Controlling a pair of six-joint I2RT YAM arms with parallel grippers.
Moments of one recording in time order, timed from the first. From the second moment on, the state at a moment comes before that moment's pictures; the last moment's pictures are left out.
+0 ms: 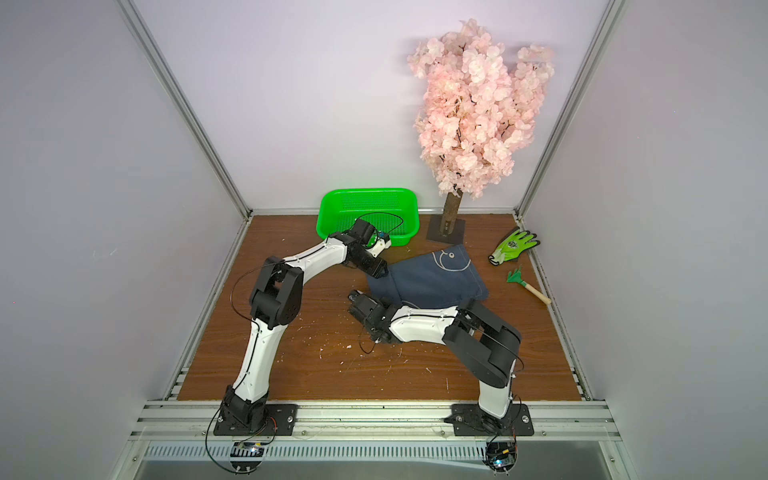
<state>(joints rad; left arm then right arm) -0.50 2.32 1.86 -0.65 0.31 0.06 1.03 1.78 1.03 -0.26 0.55 -0.06</state>
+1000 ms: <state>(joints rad) -0.45 2.11 1.88 -0.69 0.22 0.10 0.53 1.43 0.39 0.56 -0.37 0.63</state>
